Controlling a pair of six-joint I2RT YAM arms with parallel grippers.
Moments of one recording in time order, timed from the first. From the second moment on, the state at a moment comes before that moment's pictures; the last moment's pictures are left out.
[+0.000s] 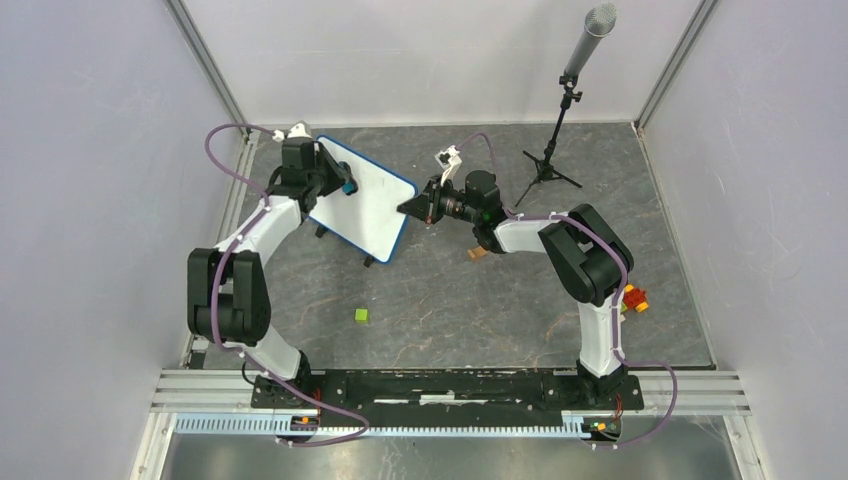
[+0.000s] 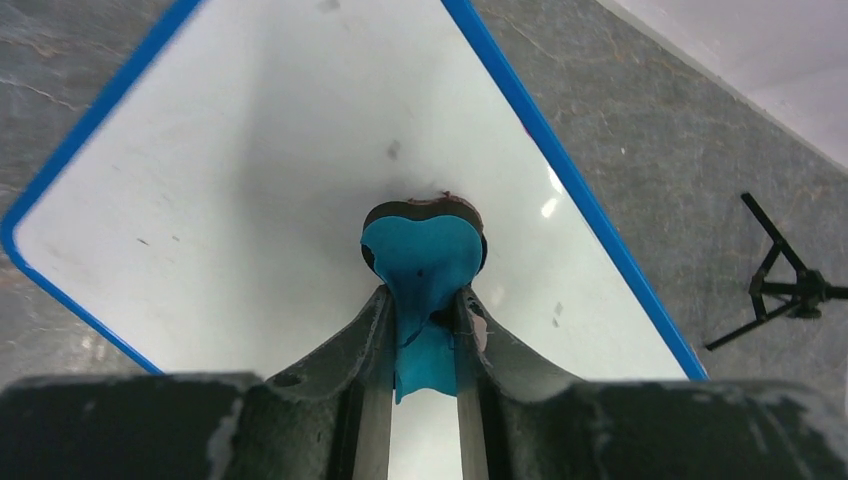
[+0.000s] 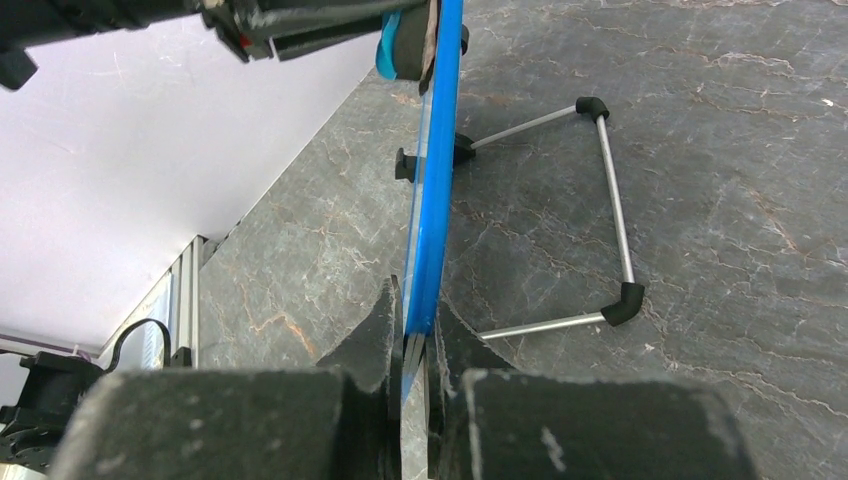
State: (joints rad) left arm -0.09 1.63 1.14 -0.07 0.05 -0.57; right arm 0.60 2.04 1.12 0.80 -0.56 0.56
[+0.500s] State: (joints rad) left arm -0.22 1.59 1.07 -0.01 -0.03 -0.58; right arm 0.60 2.03 1.14 0.73 -0.52 0.56
